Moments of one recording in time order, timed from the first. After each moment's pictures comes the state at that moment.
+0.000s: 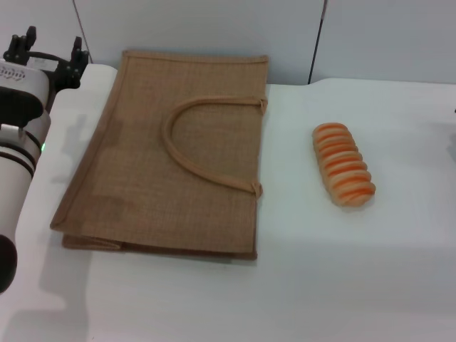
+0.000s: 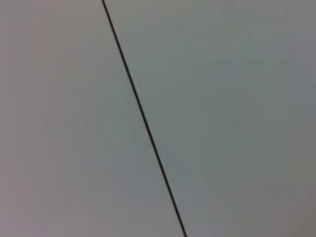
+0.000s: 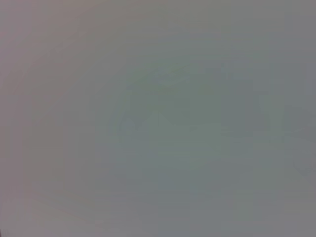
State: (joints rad) left arm -0.41 -2.03 1.93 0.65 -0.93 0.70 0.56; right arm 0.63 2.03 -1.10 -0.10 2.84 0.73 -2.80
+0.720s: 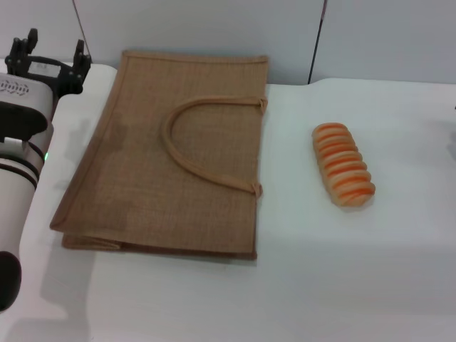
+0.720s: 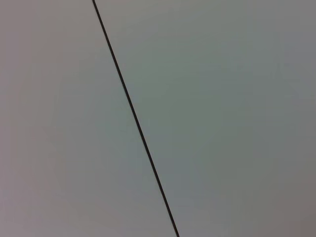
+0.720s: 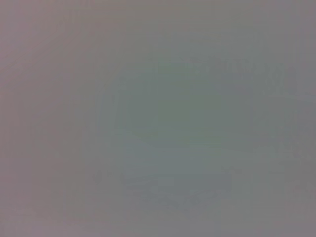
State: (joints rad) left arm -0.39 -2.04 1.98 0.64 -0.93 0.78 0.56; right arm 0.63 2.03 -1.10 -0.10 2.85 0.72 -2.80
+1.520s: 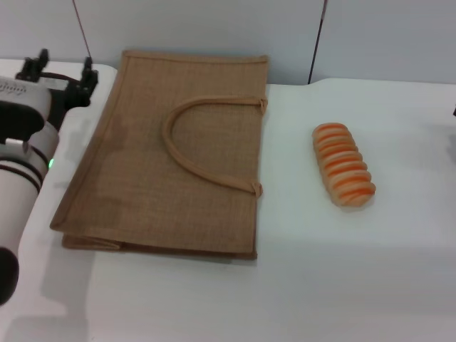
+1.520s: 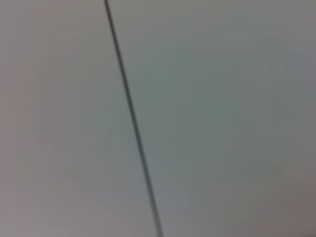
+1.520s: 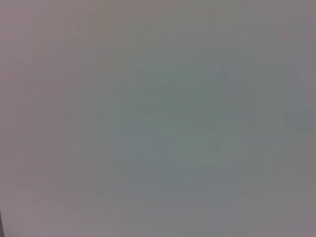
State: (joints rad) left arm -0.39 -2.03 1.97 0.65 -0.93 0.66 0.46; right arm 0.63 2.03 -1.11 -0.10 2.84 0.72 -2.80
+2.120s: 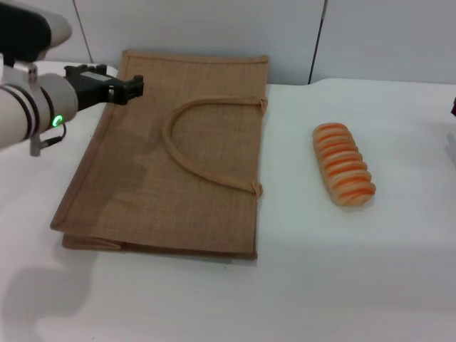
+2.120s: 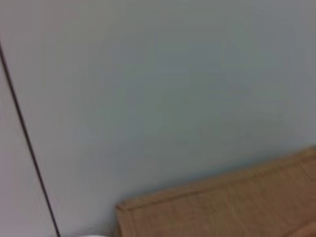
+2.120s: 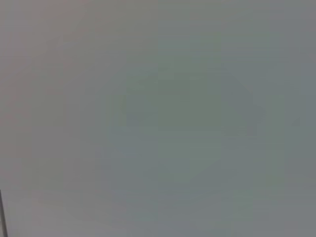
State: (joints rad) left arm -0.41 -1.93 1.63 1.08 -0.92 -0.35 0.56; right arm 0.64 2.04 -1.11 -0.10 2.84 0.72 -2.80
